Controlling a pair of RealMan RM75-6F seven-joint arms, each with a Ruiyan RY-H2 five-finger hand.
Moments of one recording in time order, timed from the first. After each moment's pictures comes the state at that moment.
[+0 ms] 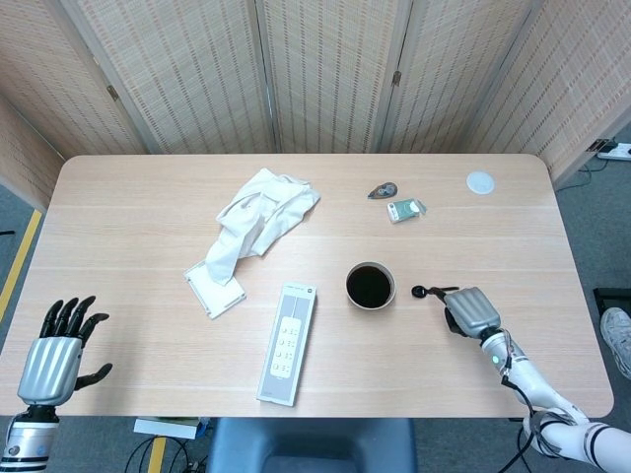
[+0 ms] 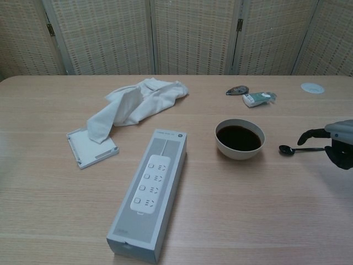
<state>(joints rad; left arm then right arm) -0.11 -1.24 -0.03 -1.63 1.51 1.48 0.26 0.51 -1.44 0.06 -1.23 -1.36 0.78 -0.08</state>
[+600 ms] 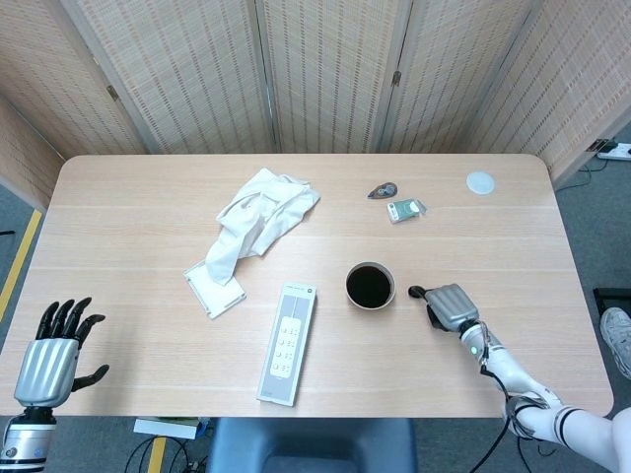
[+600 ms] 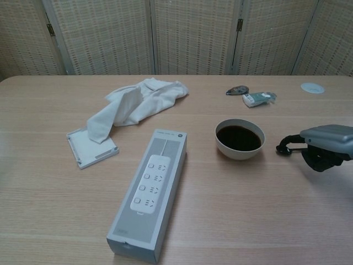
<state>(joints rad) -0.10 -1.24 -0.03 -1.63 1.50 1.49 0.27 0.59 -1.54 0.05 -1.11 -1.35 0.72 -0.05</state>
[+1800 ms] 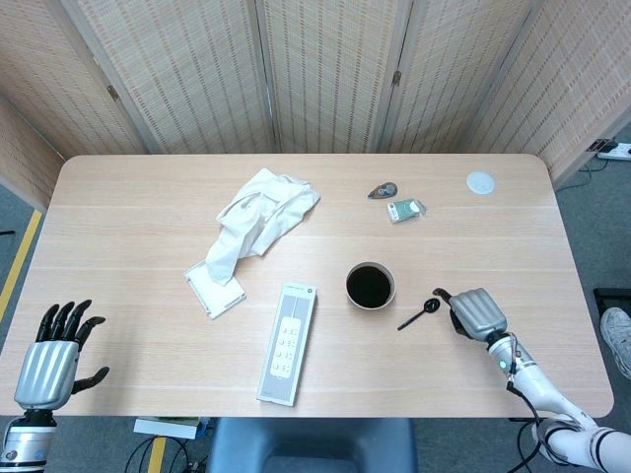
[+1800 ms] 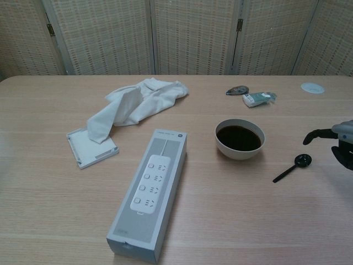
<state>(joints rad) -0.09 -1.24 -0.02 -1.62 1.51 1.49 0.27 0.50 -1.43 -0.01 -1.20 -1.41 0.92 -0.04</state>
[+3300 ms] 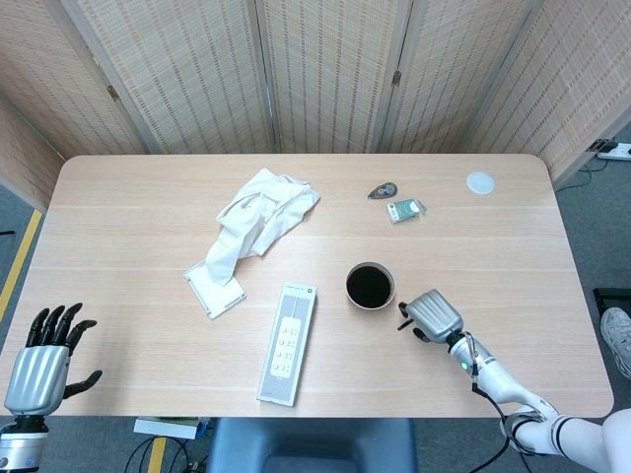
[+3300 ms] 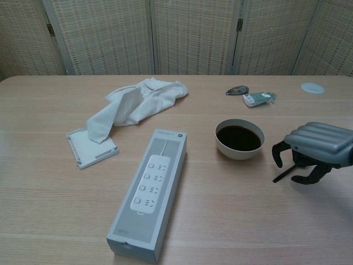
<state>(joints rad) -0.07 -1.24 -0.02 -1.61 1.52 1.52 0.24 0.57 -1.57 -0.02 -1.11 -1.53 0.92 -0.15</state>
